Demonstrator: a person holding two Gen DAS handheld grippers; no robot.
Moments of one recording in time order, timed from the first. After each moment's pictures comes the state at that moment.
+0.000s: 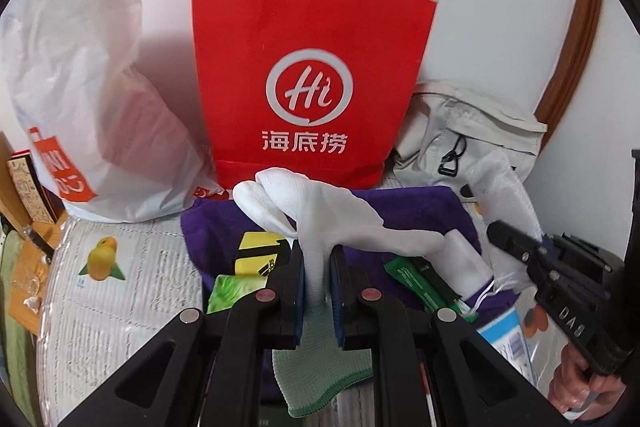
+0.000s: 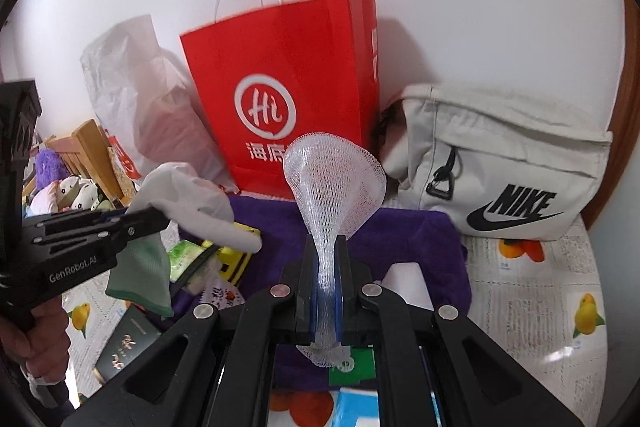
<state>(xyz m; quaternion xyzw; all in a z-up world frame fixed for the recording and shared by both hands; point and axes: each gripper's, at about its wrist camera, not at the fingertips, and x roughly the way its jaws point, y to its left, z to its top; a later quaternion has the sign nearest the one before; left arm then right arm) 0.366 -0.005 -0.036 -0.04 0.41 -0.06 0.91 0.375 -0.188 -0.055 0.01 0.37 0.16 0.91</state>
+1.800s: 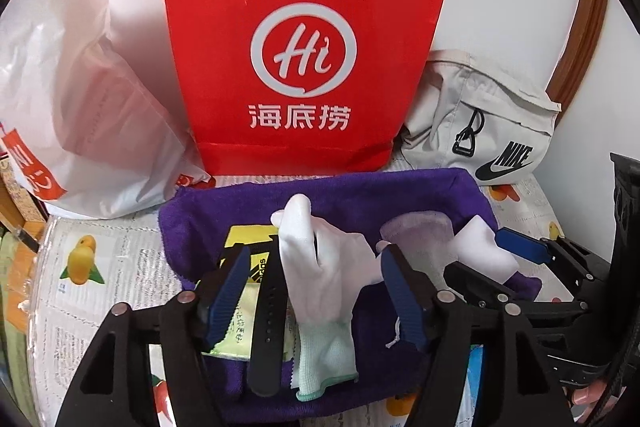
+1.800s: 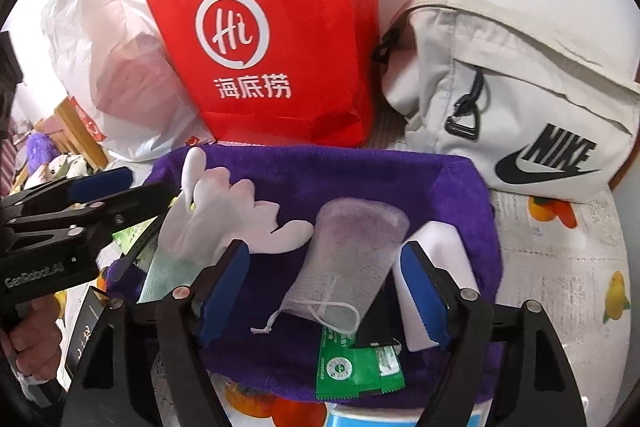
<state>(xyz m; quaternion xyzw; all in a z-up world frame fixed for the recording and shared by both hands) 0.390 -0.015 -0.061 -0.03 0.42 -0.06 0.90 0.401 -0.181 -0.097 0.00 0.44 0.14 0.89</state>
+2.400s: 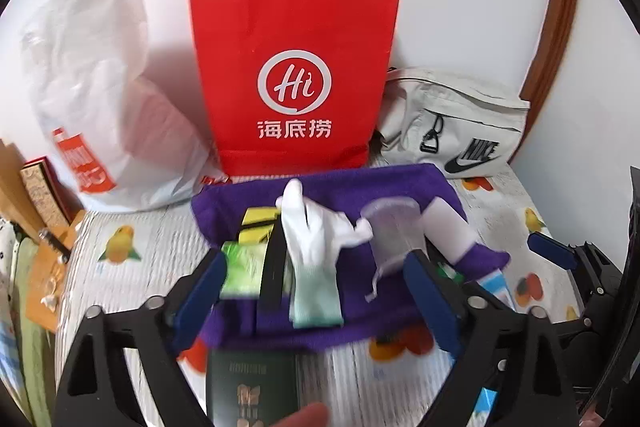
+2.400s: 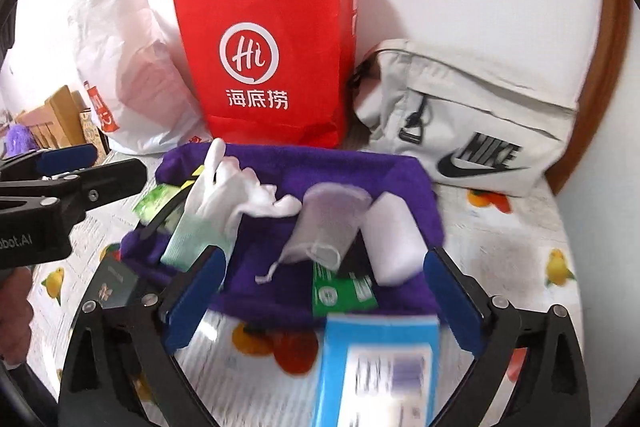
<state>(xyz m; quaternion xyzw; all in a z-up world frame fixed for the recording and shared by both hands) 0.306 -0.016 -0.008 -0.02 0.40 -0.06 0.91 0.304 -0.185 -0.051 -0.04 0.40 0.08 0.91</state>
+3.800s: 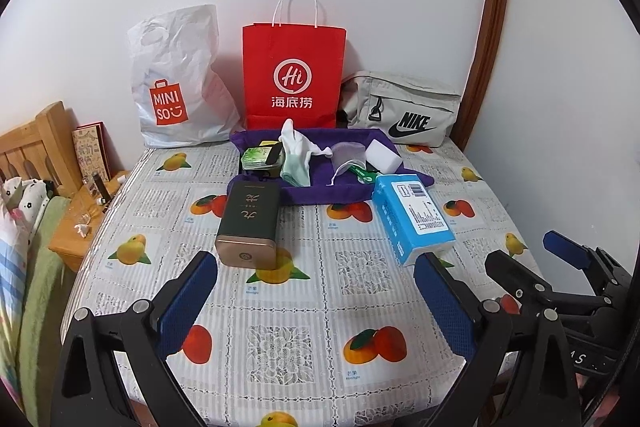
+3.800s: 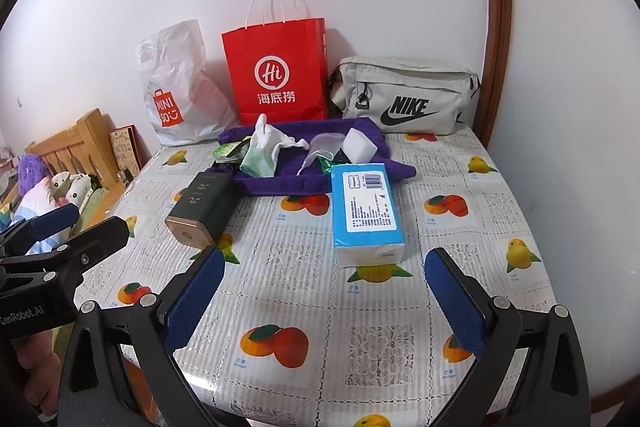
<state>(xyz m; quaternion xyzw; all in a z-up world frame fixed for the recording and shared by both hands) 0.034 -0.020 0.019 -0.03 0.35 -0.04 0.94 0.036 -0.209 -0.003 0.02 0.34 0.05 0.94</state>
